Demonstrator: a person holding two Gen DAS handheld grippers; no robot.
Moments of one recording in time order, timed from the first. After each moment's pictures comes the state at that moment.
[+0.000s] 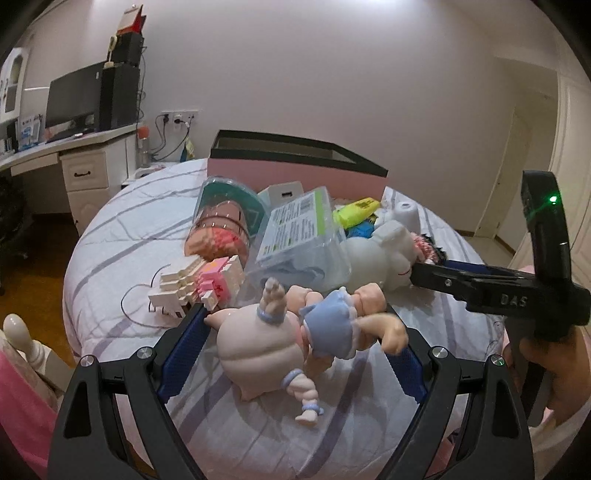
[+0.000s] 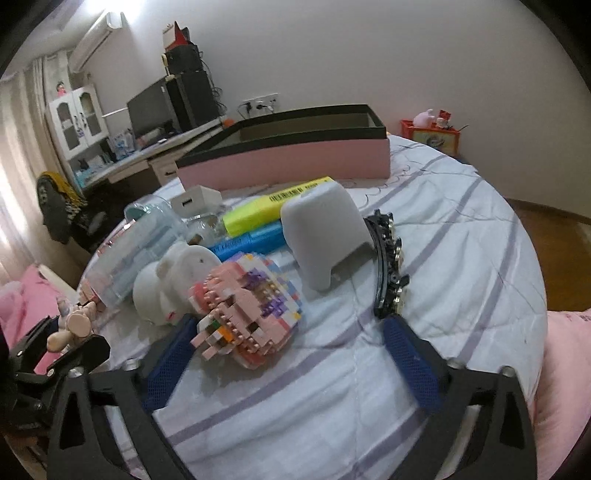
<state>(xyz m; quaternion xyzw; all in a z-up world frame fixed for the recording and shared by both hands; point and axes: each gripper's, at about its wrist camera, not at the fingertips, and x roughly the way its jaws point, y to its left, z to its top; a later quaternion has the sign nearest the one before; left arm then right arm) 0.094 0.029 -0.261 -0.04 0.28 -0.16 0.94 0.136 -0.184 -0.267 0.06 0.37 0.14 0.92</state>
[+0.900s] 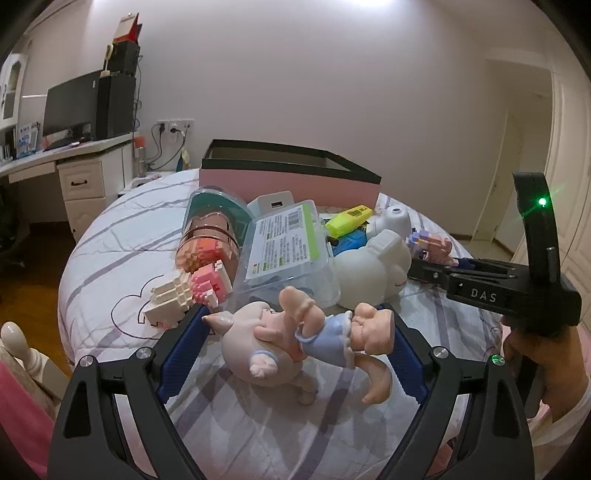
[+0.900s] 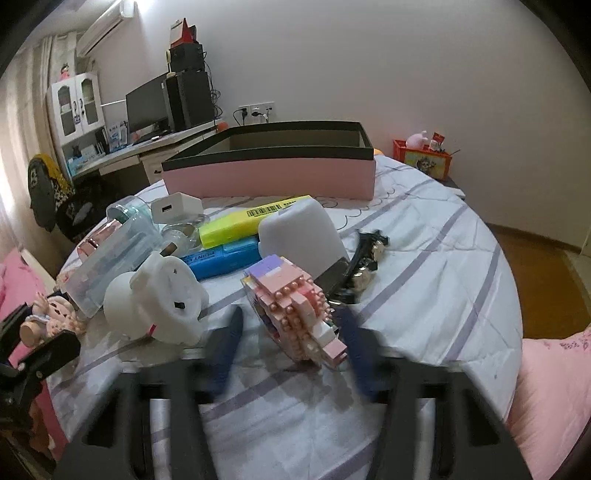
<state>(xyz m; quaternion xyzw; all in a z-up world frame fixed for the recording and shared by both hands) 0.094 0.021 -0.261 -0.04 0.27 -0.16 0.95 0.143 -0.184 -0.266 0.01 0.35 0.11 0.93</state>
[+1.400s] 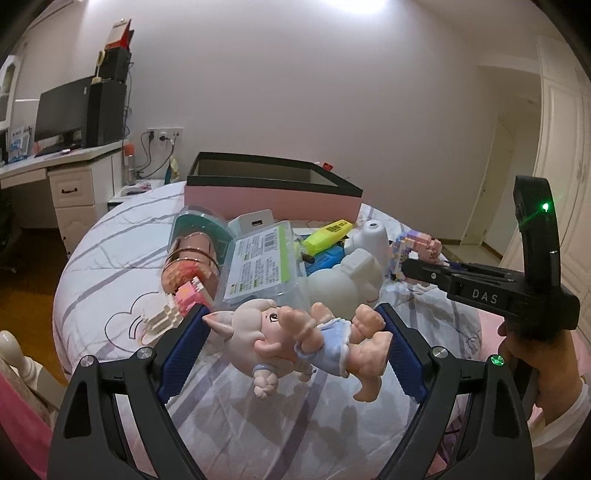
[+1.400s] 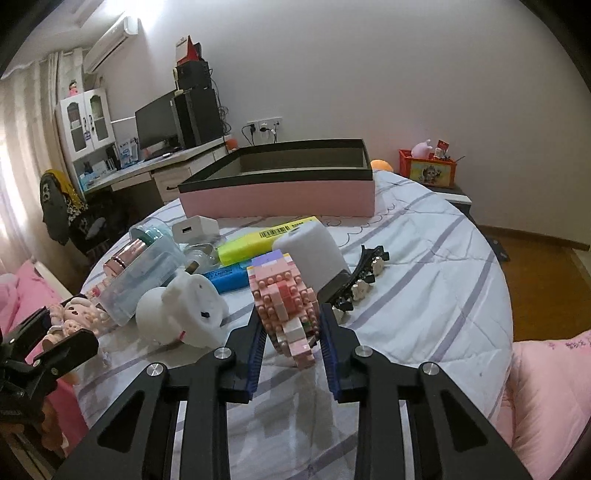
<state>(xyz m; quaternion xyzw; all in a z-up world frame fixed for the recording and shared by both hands) 0.086 0.015 -0.244 -0.05 0.25 -0.18 0.95 0.125 -0.194 -0.248 0.03 0.32 0.13 0.94</state>
